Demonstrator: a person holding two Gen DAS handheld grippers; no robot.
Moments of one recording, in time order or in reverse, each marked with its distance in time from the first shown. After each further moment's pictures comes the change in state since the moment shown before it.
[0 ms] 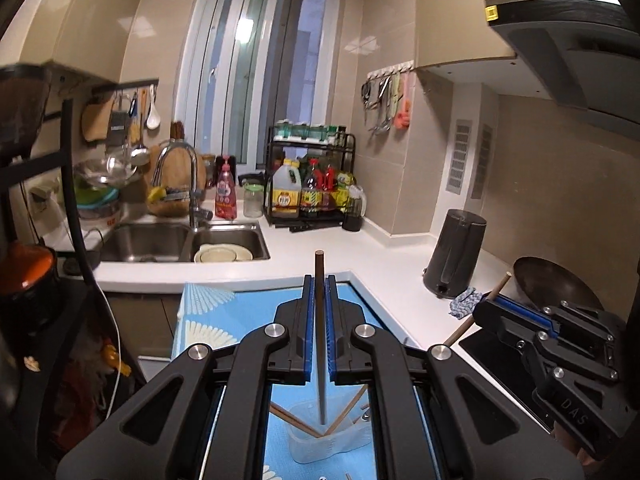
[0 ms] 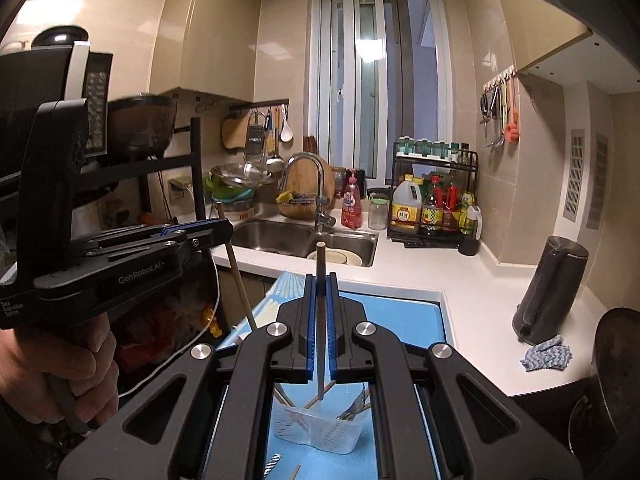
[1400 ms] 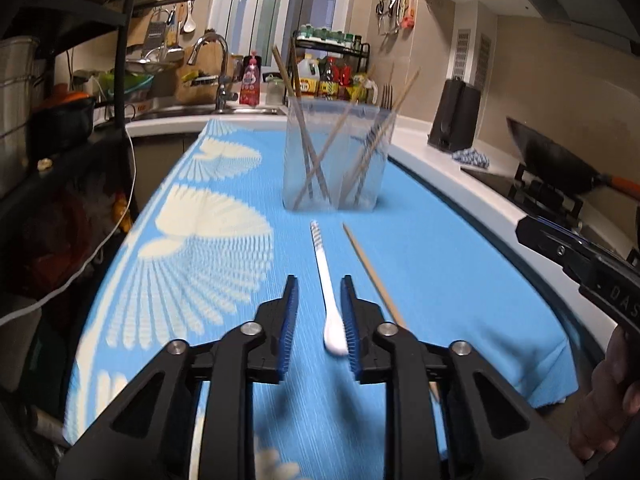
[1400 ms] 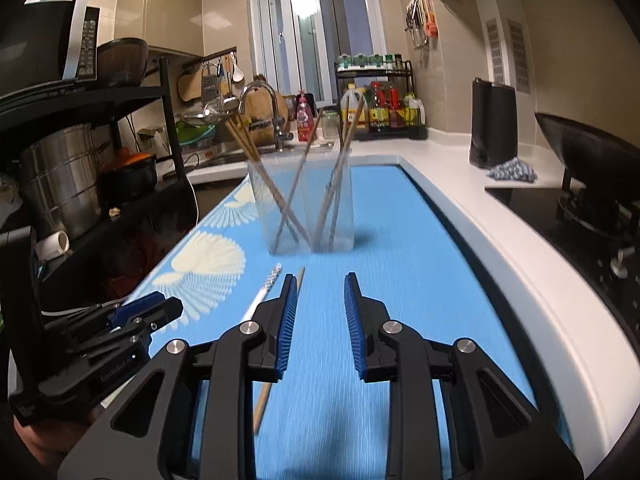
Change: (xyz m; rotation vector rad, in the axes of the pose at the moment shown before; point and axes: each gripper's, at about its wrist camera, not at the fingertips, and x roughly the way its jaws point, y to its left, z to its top) left arm -0.095 -0.020 -0.309 -0.053 0.186 0.065; right arm -0.109 0.044 -0.281 0.211 0.144 -0.115
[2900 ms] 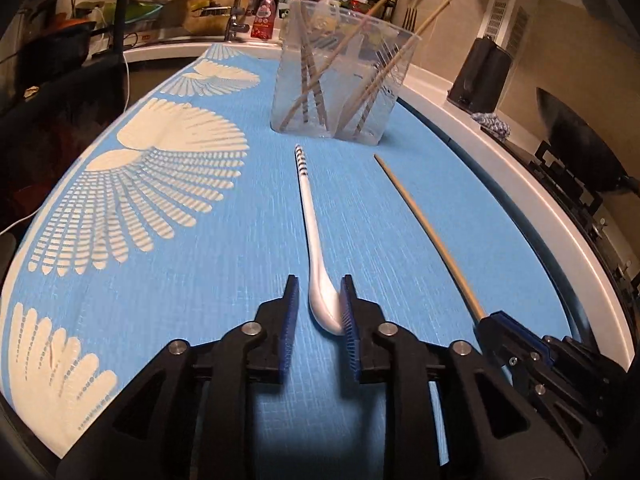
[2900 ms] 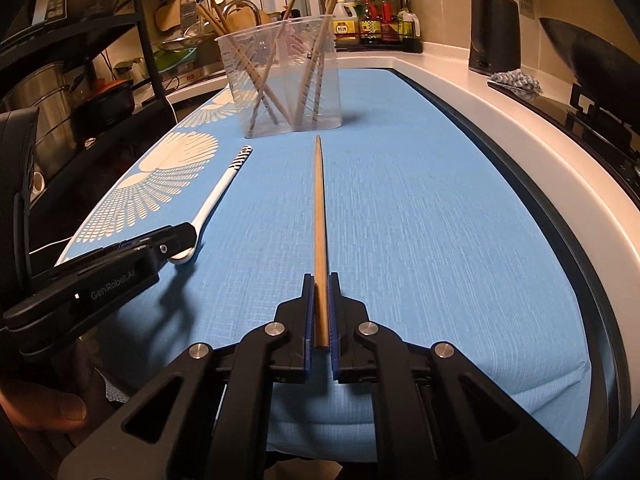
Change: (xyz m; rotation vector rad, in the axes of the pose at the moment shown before) left arm 0.061 -0.022 -0.019 -0.122 0.195 0.009; right arm 0.046 -0.014 -0.056 0.018 0.265 -0.050
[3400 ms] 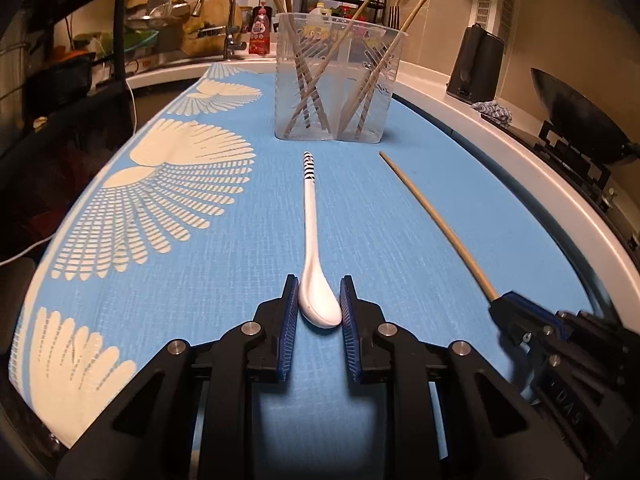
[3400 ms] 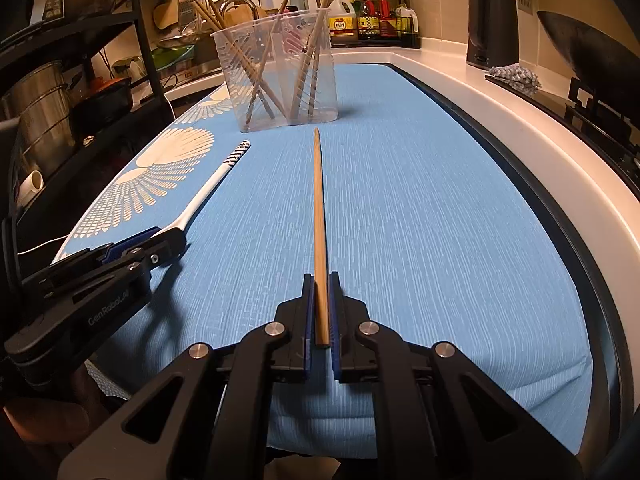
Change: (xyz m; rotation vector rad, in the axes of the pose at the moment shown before) left arm -0.014 -0.006 -0.013 0.098 -0.048 0.080; right arm 0.001 -0.002 -0.004 0.007 0.004 0.006
